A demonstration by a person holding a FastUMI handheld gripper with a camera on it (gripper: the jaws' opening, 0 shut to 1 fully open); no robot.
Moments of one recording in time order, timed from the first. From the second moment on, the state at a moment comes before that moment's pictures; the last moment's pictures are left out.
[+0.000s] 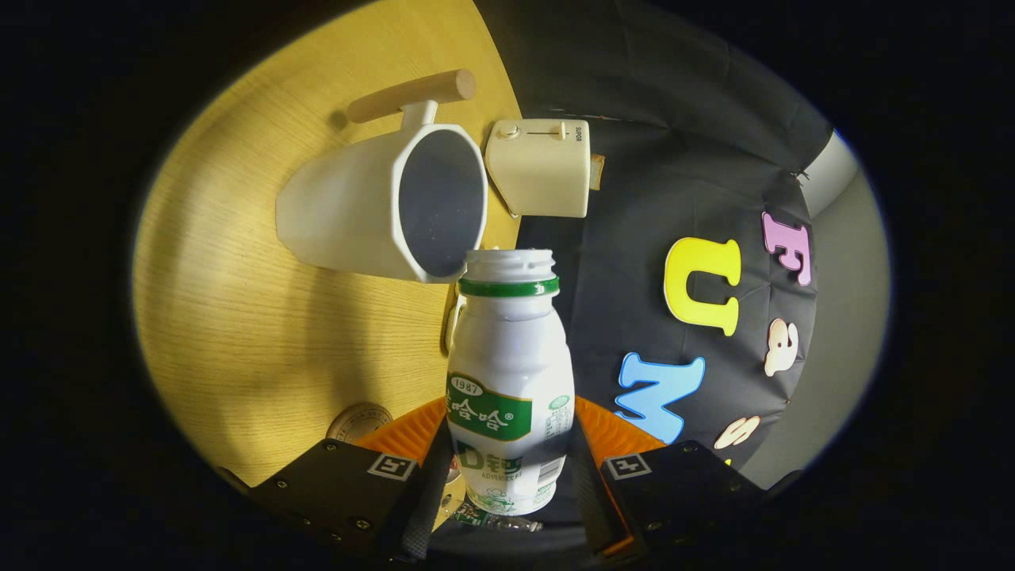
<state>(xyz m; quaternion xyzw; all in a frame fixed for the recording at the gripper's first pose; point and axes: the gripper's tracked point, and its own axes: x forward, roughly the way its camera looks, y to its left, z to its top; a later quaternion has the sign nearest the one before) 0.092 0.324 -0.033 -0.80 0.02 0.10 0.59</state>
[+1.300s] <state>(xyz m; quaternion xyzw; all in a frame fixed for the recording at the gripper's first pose) 0.095 0.332 -0.014 -0.84 0.00 0.09 0.54</state>
